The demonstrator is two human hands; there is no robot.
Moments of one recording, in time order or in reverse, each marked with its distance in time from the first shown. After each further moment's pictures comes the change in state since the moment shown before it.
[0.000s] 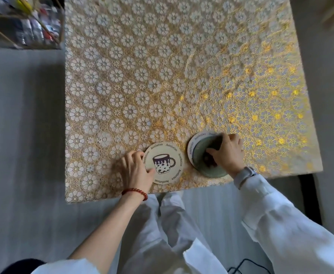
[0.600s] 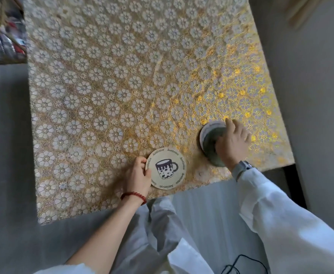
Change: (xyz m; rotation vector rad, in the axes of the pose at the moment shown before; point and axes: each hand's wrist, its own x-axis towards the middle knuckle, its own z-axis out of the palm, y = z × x) left_hand -0.004 0.064 0.027 -0.247 -0.142 -0.029; right_hand 0.028 0.057 -0.040 -0.059 0.292 0.019
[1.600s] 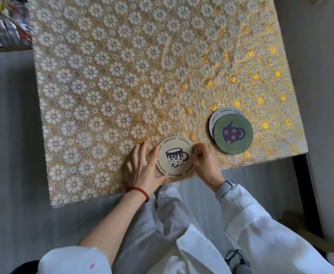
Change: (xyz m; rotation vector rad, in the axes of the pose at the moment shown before) left_hand -0.015 -0.028 0.000 0.458 -0.184 0.224; right_hand -0.088 -0.045 0.042 0.483 -0.290 -0.024
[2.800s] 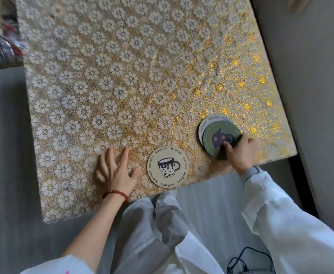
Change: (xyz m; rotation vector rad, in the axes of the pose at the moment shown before) left_hand 0.016 -0.027 -0.028 0.024 0.127 -0.212; right_hand 0.046 0.047 -0.090 -0.195 0.318 0.299
